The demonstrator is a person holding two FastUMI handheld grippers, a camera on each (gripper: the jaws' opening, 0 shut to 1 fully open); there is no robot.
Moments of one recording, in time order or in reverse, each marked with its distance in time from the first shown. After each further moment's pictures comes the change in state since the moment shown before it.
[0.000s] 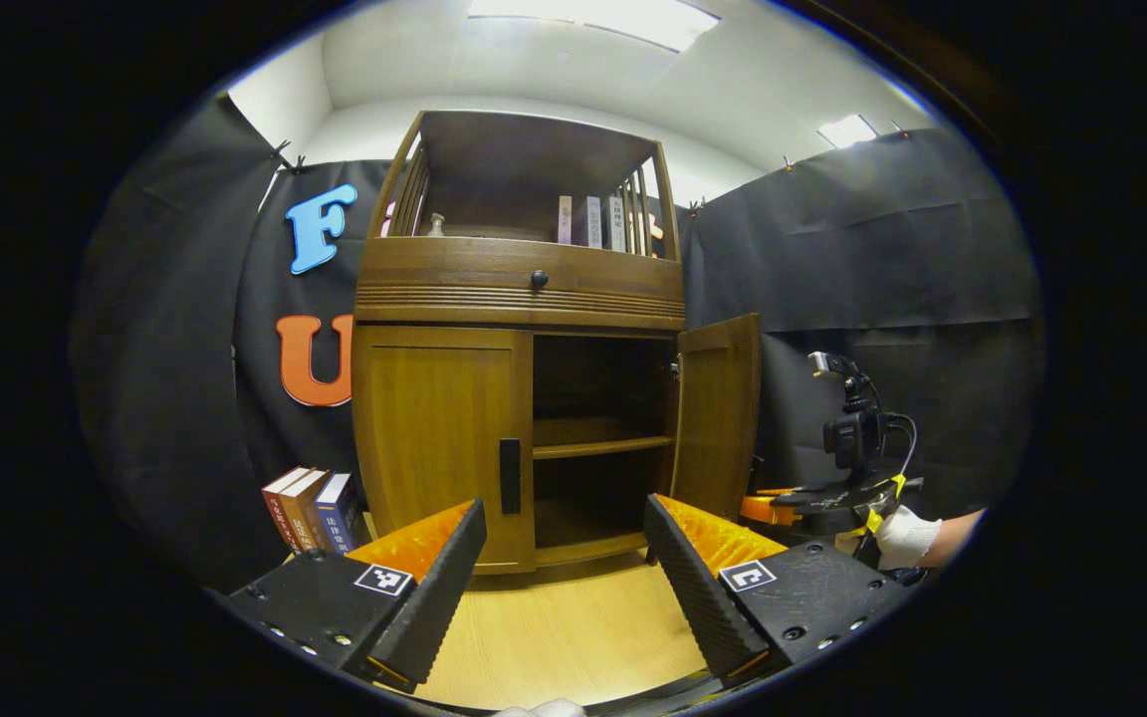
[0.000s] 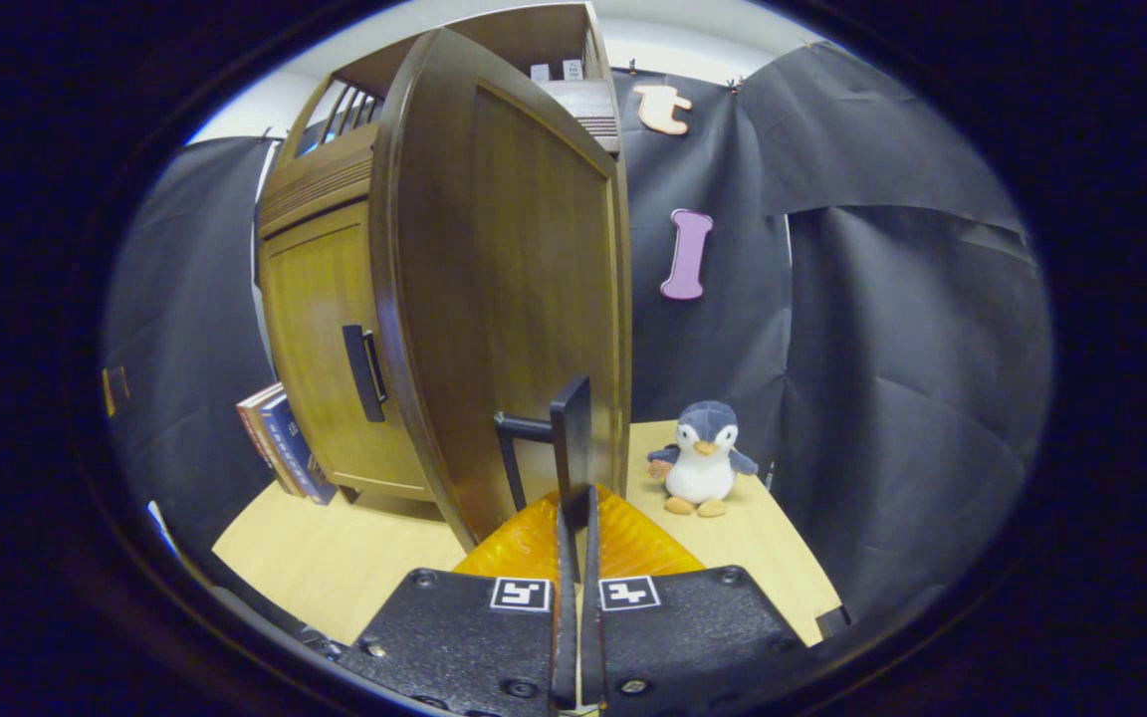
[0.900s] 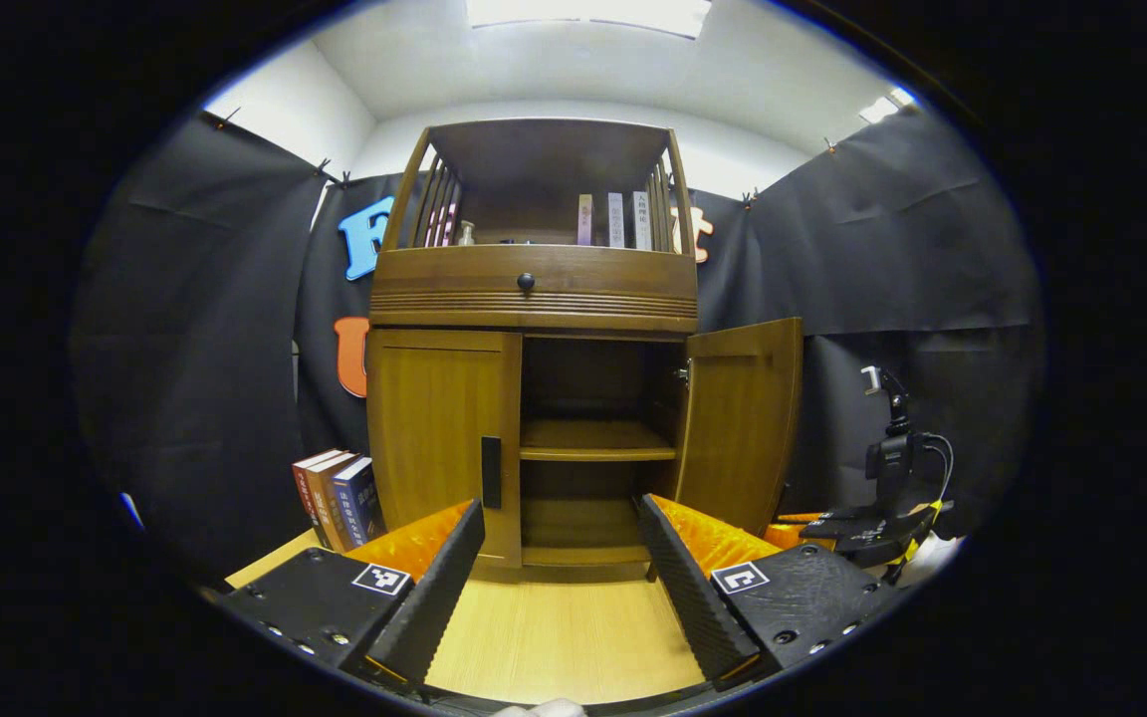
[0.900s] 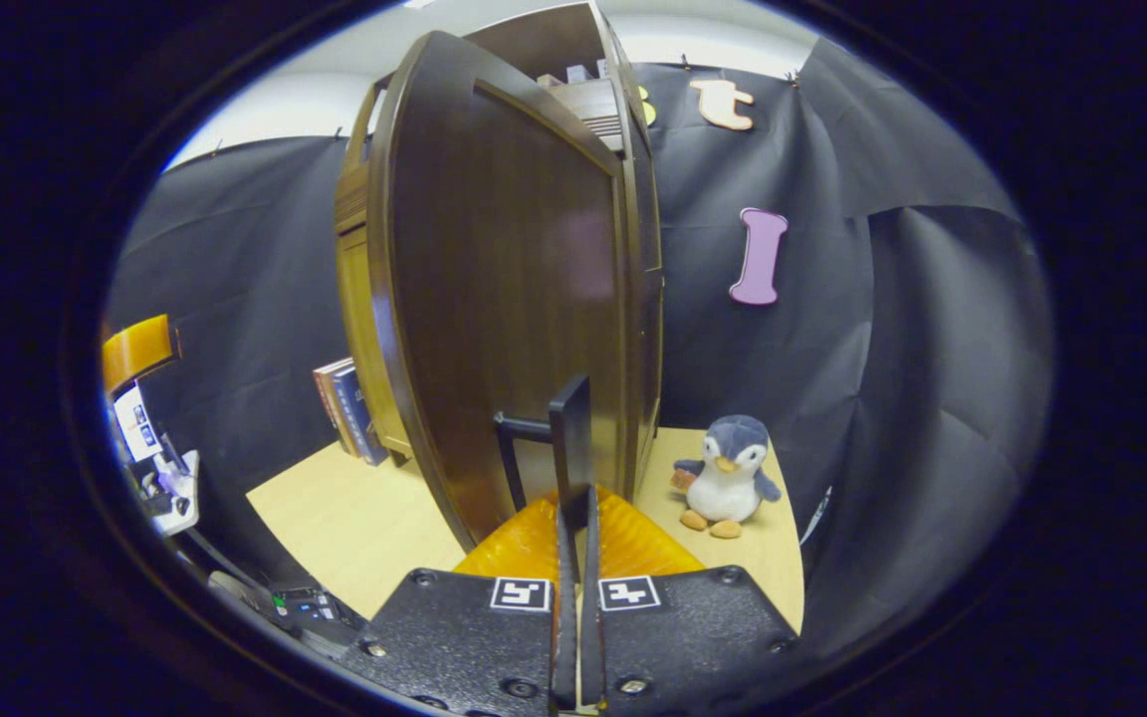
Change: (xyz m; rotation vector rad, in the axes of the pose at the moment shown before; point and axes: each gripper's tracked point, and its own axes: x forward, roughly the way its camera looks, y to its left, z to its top) left arm 0.017 -0.099 0.006 -0.016 0.009 0.283; right arm -0.003 -0.078 0.005 -0.101 0.019 0.300
